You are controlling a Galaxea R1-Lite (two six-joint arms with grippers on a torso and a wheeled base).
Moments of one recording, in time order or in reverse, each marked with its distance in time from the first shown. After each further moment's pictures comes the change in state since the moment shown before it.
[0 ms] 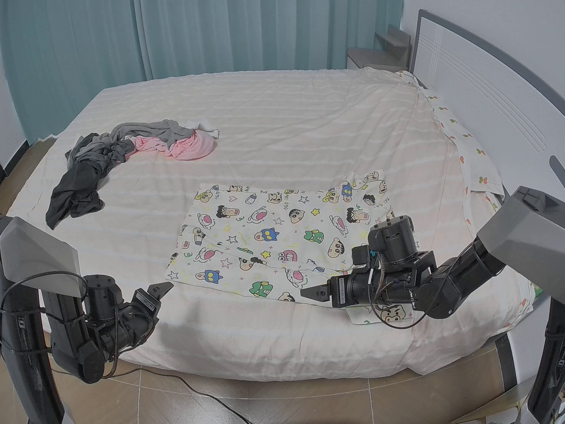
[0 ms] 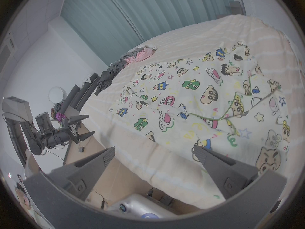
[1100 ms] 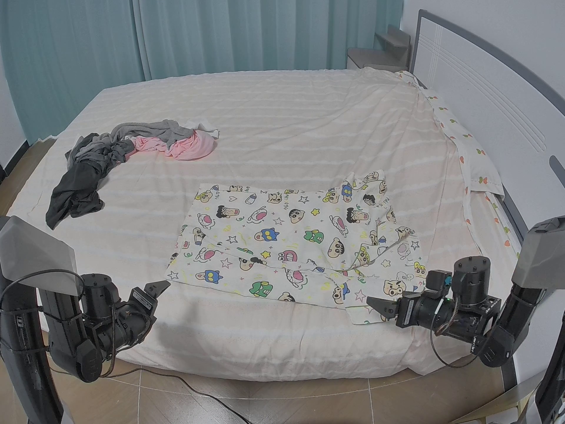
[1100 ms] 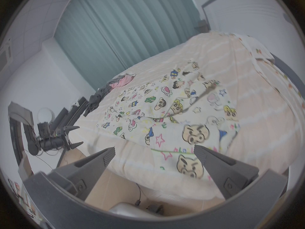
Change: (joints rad) left arm 0.018 -0.006 0.003 0.000 -0.012 -0.005; right arm -0.159 -0.085 0.620 -0.709 -0.098 -0.036
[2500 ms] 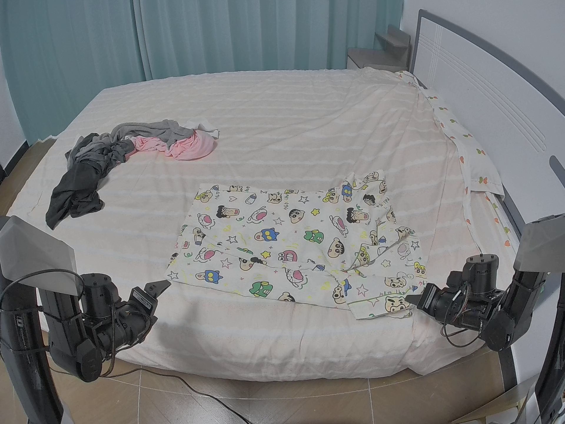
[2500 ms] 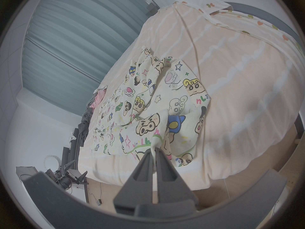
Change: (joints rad) left arm 0.005 0.000 -0.002 0.000 -0.017 -0.009; right arm -0.208 0.082 0.002 0.006 0.106 0.378
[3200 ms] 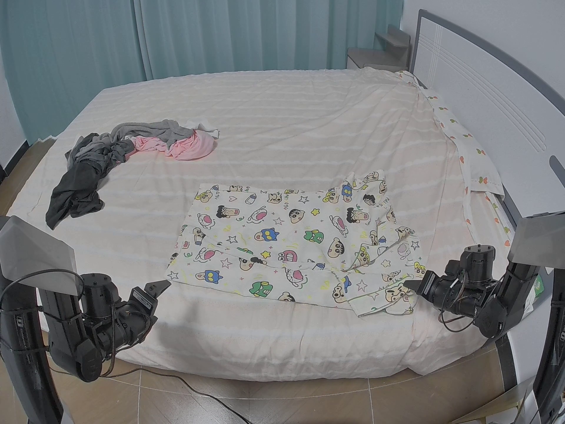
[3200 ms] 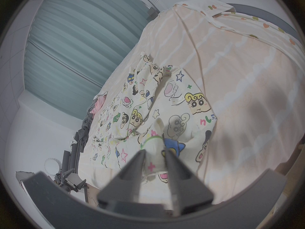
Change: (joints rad) left arm 0.000 0.000 0.000 0.000 0.000 0.000; right arm -0.059 0.069 -0.139 0.034 0.060 -0.014
